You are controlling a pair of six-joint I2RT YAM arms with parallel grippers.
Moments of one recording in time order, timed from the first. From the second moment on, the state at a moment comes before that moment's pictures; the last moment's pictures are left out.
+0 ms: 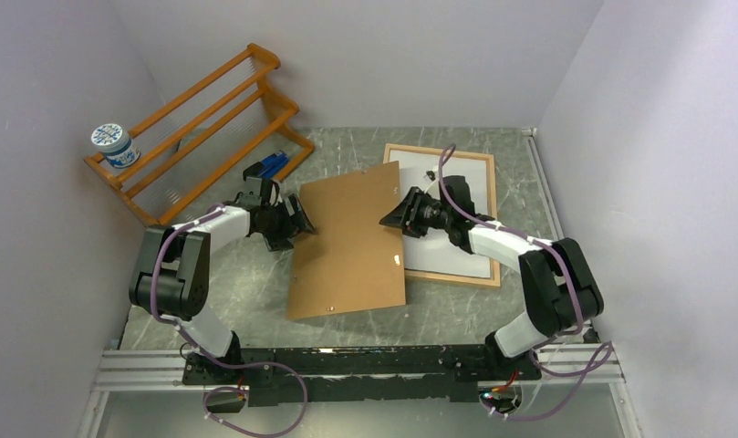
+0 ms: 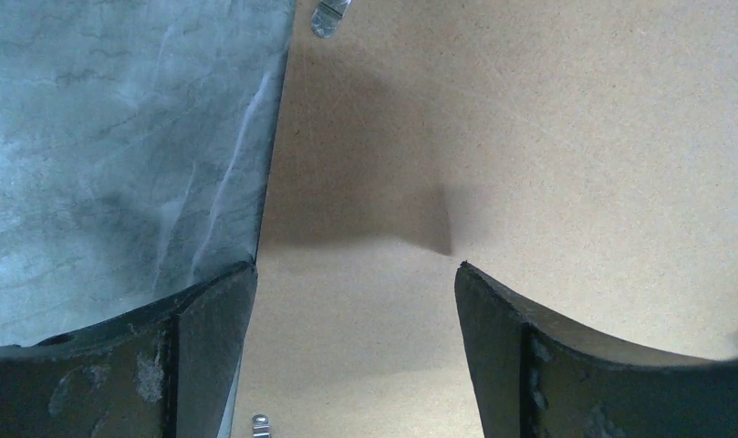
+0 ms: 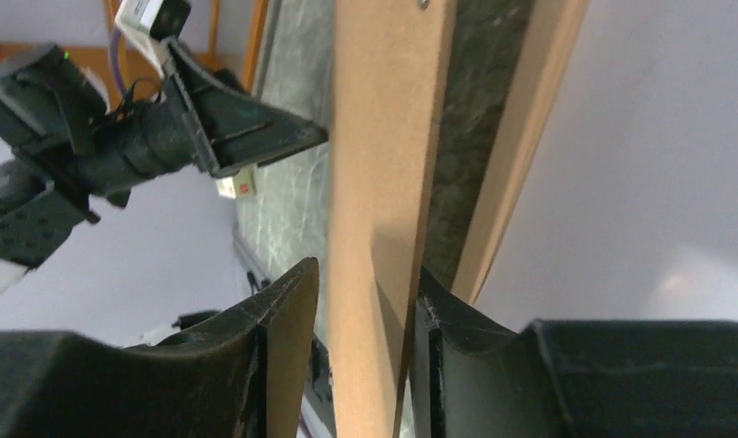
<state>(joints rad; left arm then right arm) -0.20 1.65 0.89 -0.27 0.33 -0.64 0.36 1.52 0.77 0.18 -0.55 0.88</state>
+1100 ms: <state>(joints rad) -0.22 1.34 1.20 -0.60 0.23 -0.51 0.18 1.46 1.11 -0.01 -0.70 0.90</state>
